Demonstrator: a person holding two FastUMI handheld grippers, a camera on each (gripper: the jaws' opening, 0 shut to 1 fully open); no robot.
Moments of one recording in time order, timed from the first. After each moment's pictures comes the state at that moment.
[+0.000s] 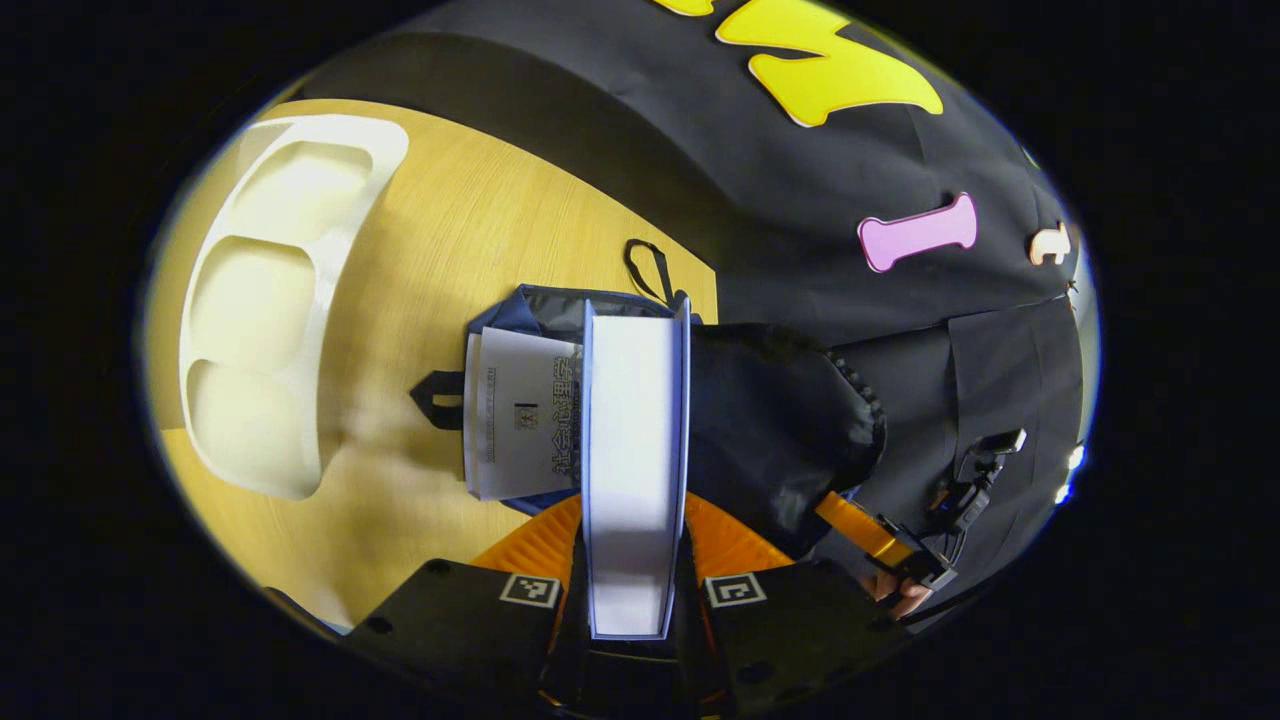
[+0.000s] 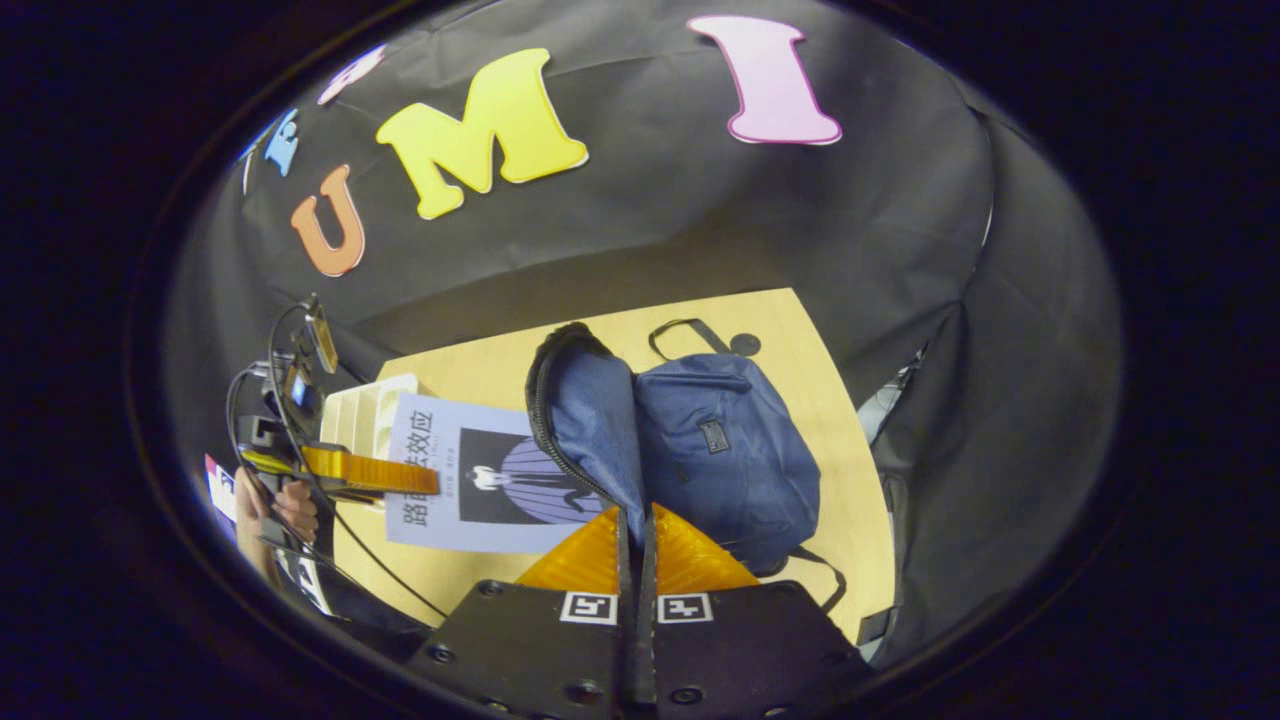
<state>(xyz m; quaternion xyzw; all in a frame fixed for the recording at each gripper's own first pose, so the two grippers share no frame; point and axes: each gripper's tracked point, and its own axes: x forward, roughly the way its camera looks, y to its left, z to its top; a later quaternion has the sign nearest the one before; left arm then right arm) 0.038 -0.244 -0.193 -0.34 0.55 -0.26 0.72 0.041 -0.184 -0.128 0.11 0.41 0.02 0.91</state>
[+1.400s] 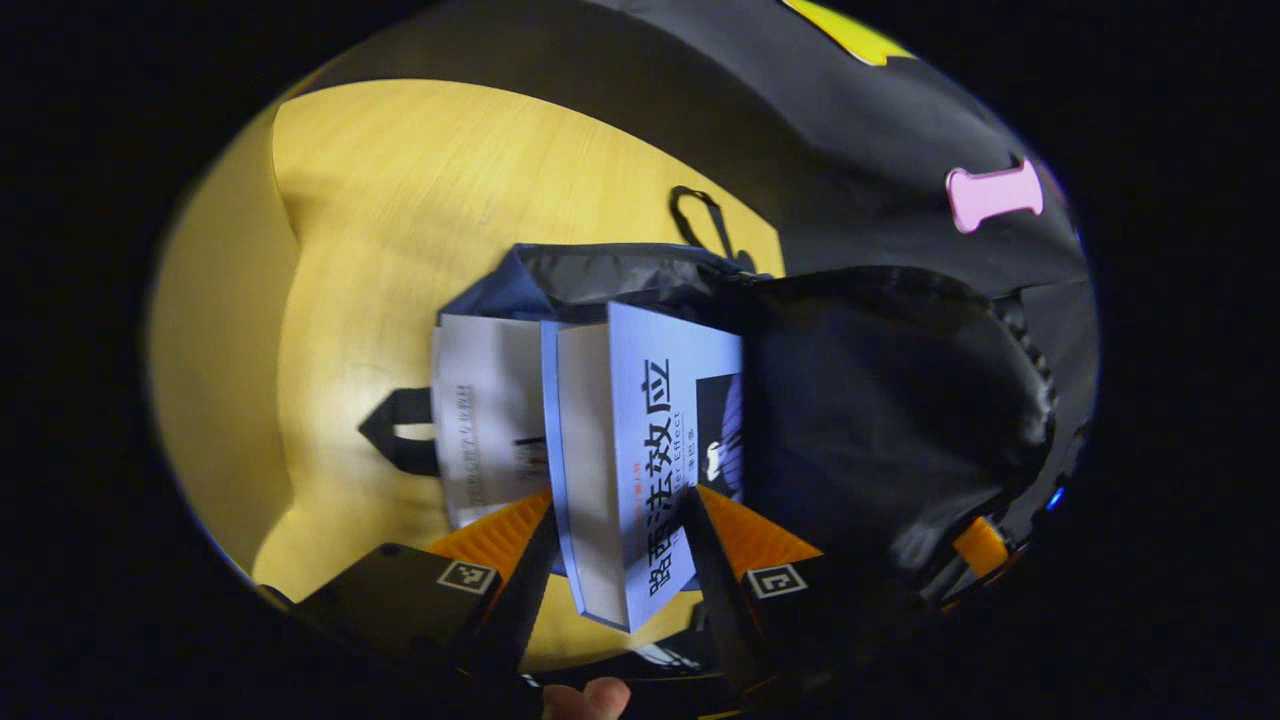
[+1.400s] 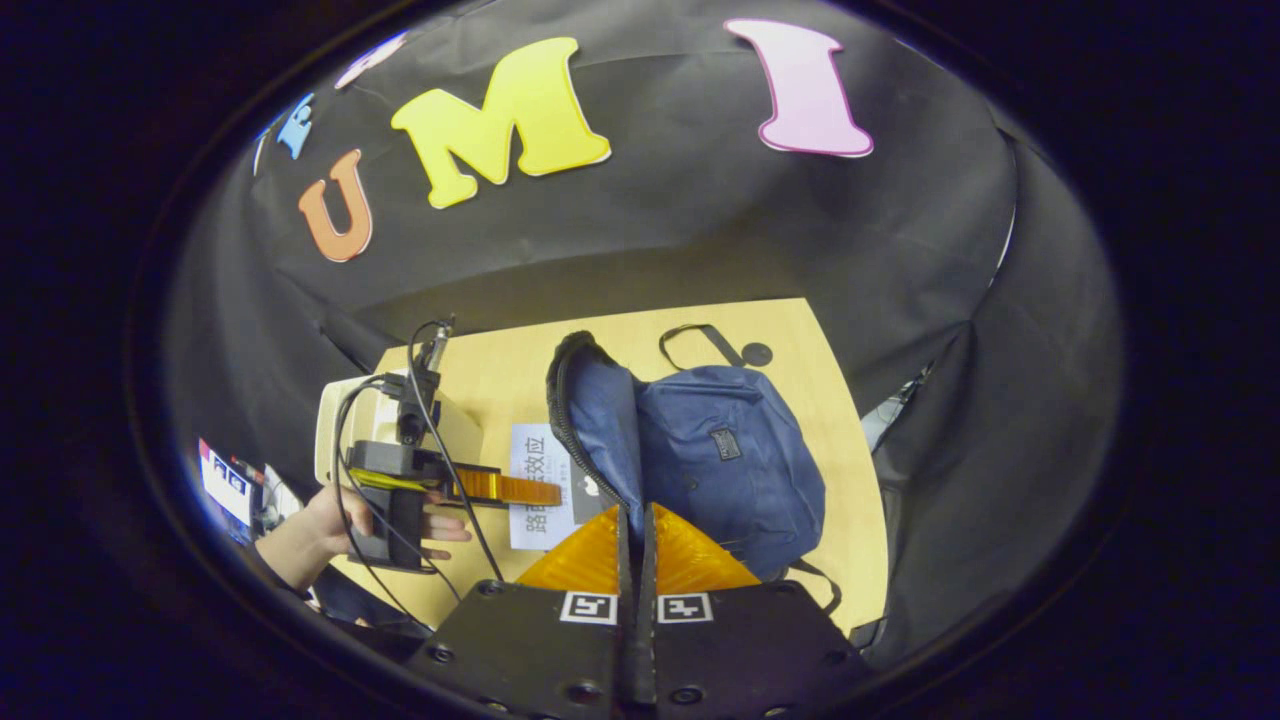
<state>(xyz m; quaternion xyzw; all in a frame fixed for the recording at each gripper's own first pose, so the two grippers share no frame) 0.060 -0.272 -0.306 -0.22 0.61 -0.21 0.73 0.057 -0.168 -0.130 0.09 0.42 0.03 0.90</state>
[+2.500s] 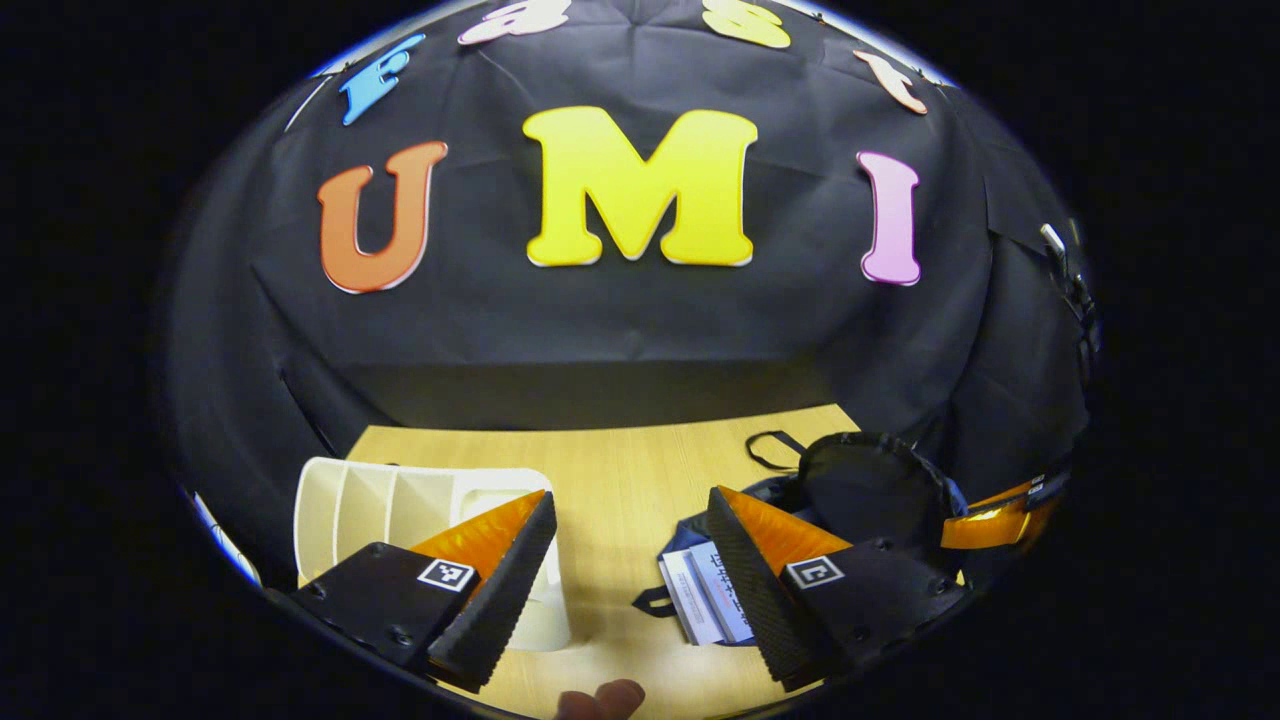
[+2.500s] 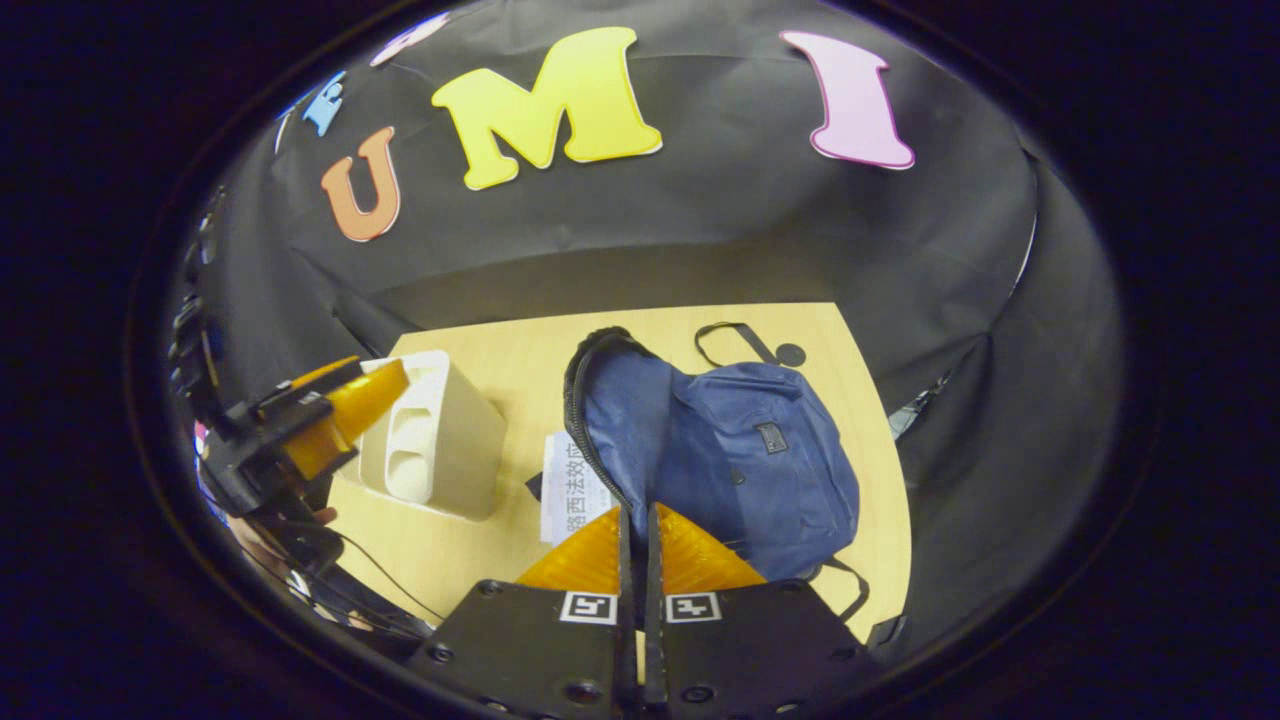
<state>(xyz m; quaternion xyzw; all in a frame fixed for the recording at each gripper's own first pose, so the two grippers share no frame) 0.090 -0.128 -0.084 0.01 0.22 -0.07 0.97 0.049 -0.107 -0.134 0.07 0.41 0.05 0.91</state>
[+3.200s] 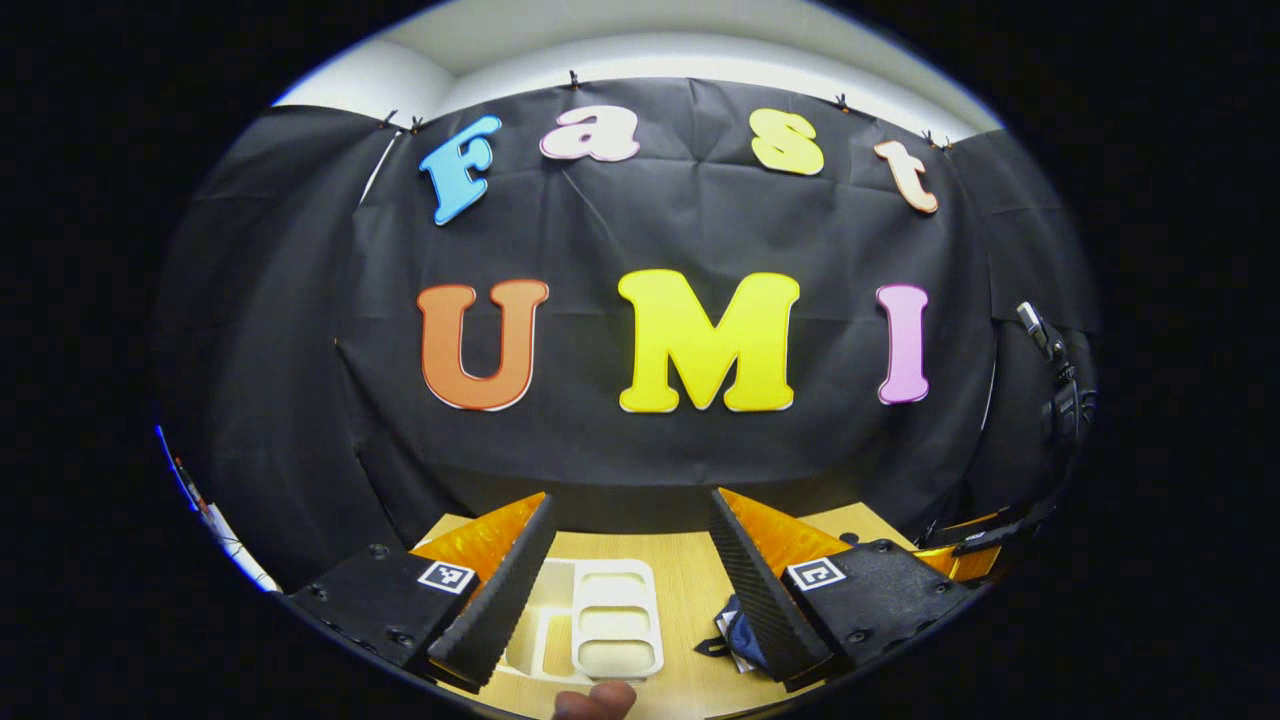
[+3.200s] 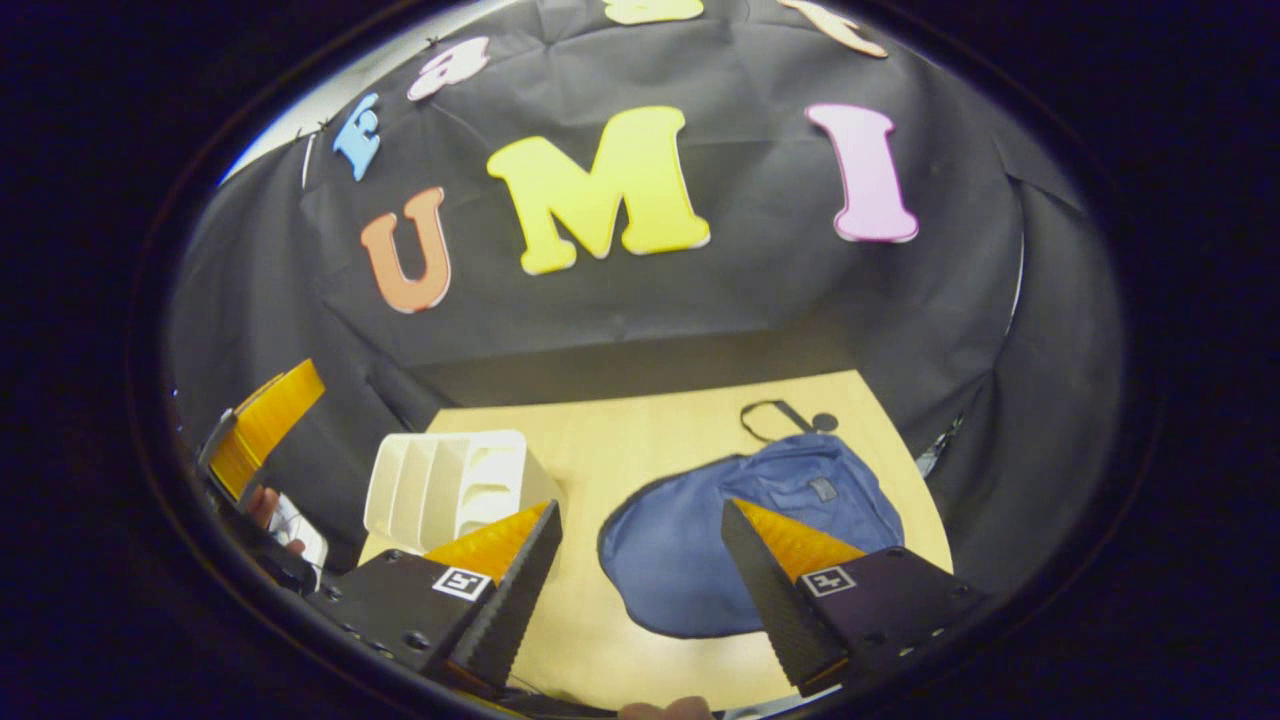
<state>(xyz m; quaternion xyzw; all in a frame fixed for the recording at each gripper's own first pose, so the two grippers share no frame) 0.024 -0.038 0.039 -0.01 0.03 -0.02 1.00 0.046 -0.024 -0.044 0.11 0.23 0.04 0.97</state>
